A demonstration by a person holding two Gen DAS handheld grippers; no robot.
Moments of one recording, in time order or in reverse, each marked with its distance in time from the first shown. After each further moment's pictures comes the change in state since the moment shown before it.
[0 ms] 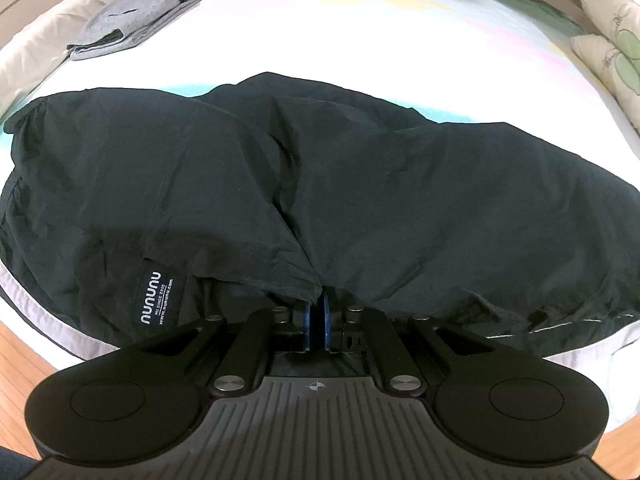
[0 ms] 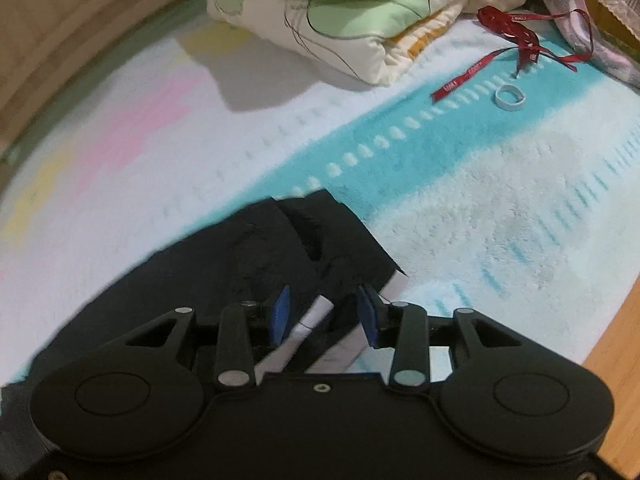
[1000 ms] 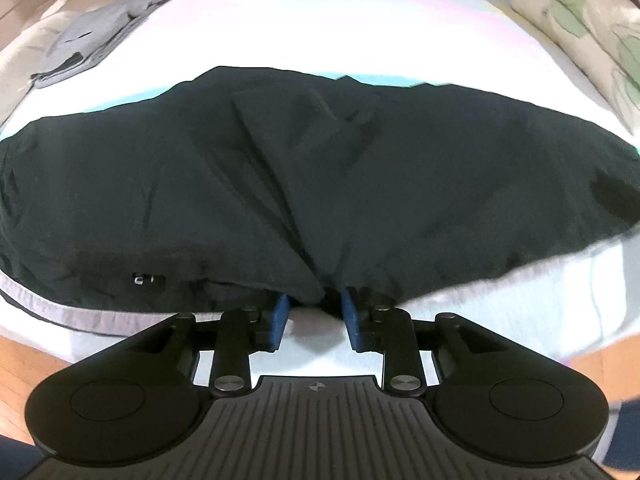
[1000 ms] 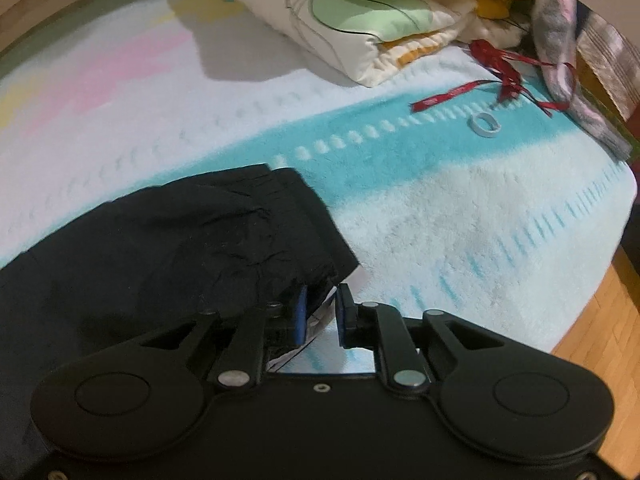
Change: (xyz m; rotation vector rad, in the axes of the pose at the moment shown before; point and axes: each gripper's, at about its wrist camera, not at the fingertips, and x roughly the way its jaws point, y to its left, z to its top) left arm -0.035 -0.006 -0.041 0.173 0.024 -0.079; right arm 0.006 0.013 -0.019 -0.154 -0.035 -0.213
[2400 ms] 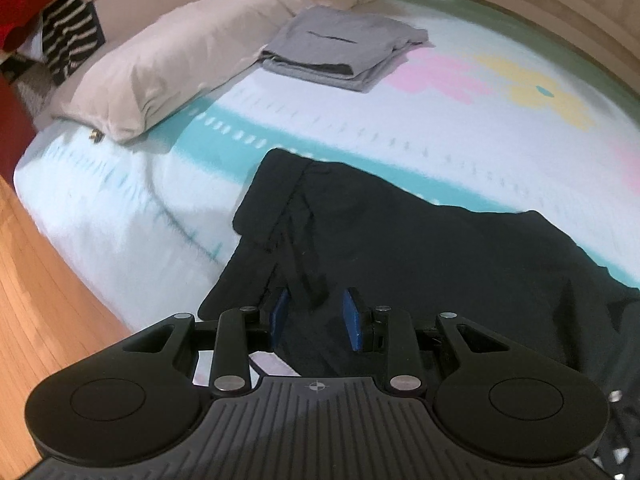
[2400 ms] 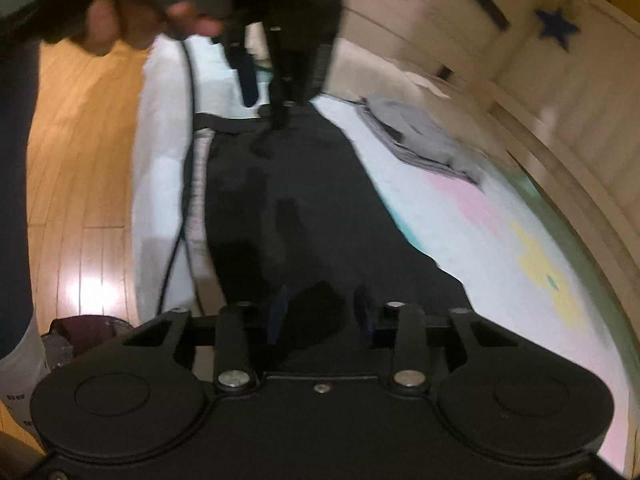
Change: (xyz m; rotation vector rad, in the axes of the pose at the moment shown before) left arm -0.040 0.237 0.044 -0.429 -0.078 0.259; right arm -0.182 0.379 -0.298 -1.490 -0.649 0.758
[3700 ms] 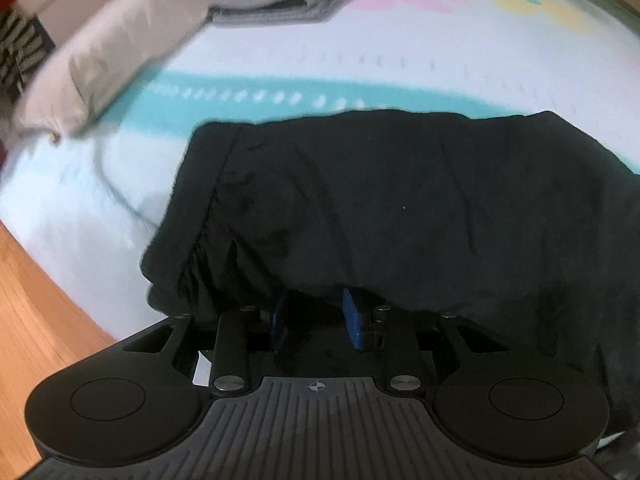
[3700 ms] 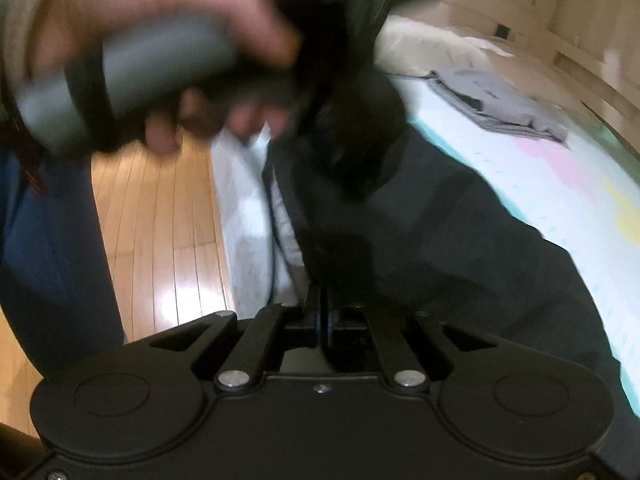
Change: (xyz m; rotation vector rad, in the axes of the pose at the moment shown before) left arm 0.054 -0.037 -0.021 0.214 0.106 0.074; right arm 0.002 -0.004 0.000 0.176 0.027 0.293
